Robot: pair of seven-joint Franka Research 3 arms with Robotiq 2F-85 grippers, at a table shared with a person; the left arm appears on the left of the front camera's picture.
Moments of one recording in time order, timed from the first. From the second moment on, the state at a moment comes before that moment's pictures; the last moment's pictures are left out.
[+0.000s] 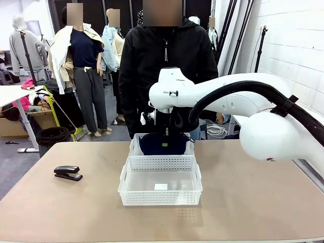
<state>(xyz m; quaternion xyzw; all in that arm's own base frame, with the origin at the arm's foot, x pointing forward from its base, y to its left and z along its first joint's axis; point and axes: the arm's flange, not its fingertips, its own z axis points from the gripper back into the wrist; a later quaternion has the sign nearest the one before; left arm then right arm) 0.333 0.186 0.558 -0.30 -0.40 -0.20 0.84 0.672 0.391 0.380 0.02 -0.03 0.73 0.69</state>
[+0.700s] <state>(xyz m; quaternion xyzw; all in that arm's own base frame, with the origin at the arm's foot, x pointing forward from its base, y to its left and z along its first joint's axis) 0.333 0.186 0.558 -0.30 -0.40 -0.20 0.84 0.670 0.393 0.370 0.03 -0.03 0.73 0.68</state>
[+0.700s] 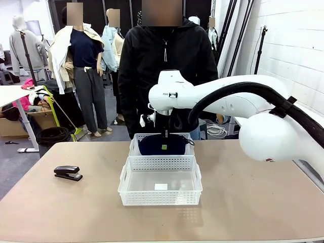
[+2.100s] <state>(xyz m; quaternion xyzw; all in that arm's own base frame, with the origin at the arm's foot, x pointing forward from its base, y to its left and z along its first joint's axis) 0.333 0.186 0.558 -0.30 -0.40 -0.20 0.84 0.654 0.366 0.425 0.07 -0.01 0.73 0.68</state>
